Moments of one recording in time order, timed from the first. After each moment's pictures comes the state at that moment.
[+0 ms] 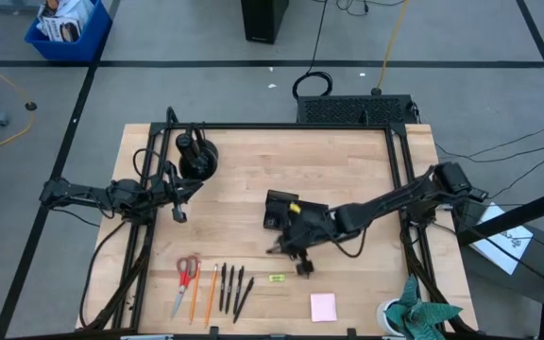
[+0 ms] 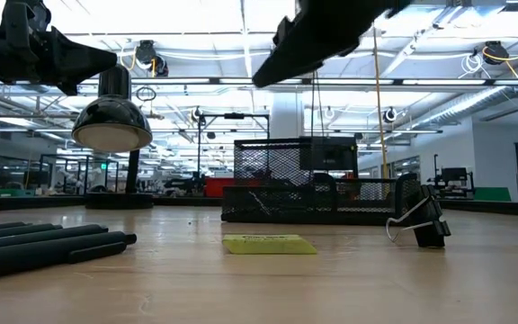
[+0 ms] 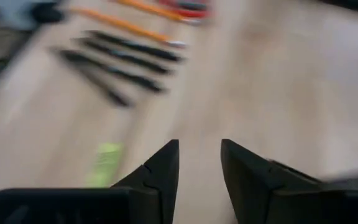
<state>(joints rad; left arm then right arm) -0.14 0.09 0.01 0.26 -0.39 0.13 0.31 1.71 1.16 -0.18 0.05 -0.05</state>
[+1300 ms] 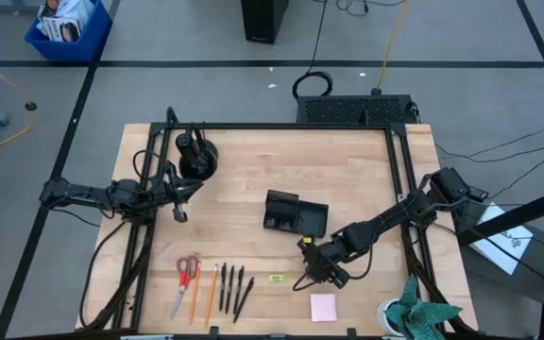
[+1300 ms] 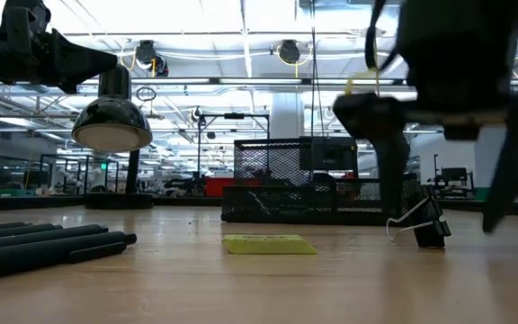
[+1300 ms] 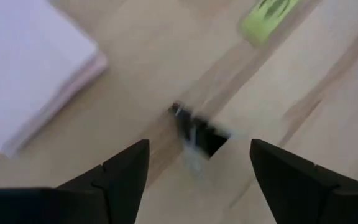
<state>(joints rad) -0.14 0.09 0.01 0.26 -0.40 0.18 0.43 1.75 0.93 -0.25 -0.05 -0.34</state>
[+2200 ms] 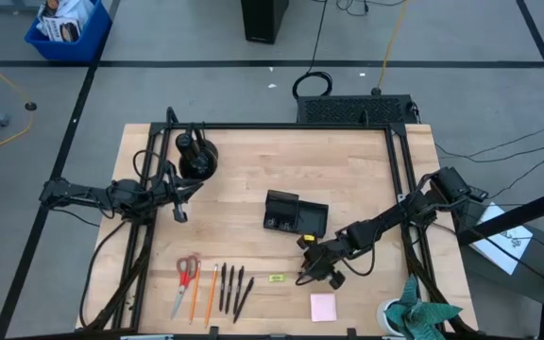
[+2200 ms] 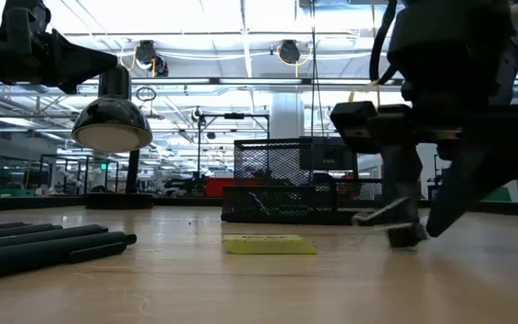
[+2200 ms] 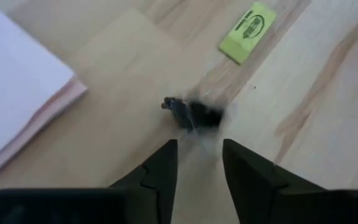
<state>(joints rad) -0.14 0.09 0.01 0.25 -0.40 0.17 0.43 1.75 0.81 0.04 -0.05 -0.28</state>
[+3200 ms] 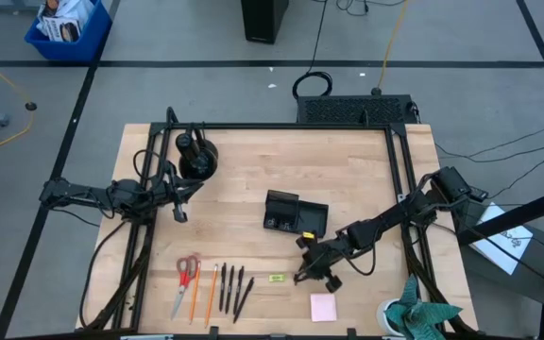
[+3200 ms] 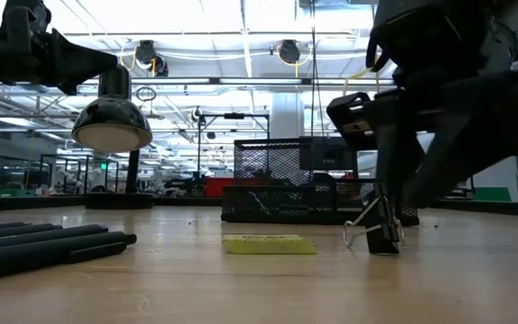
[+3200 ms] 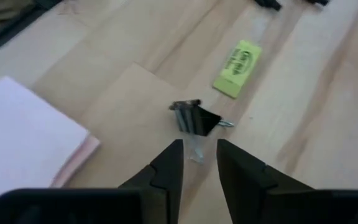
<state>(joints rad) -0.14 0.09 0.01 0.25 -0.40 0.15 0.42 1.74 0.81 0.12 -0.07 -0.14</state>
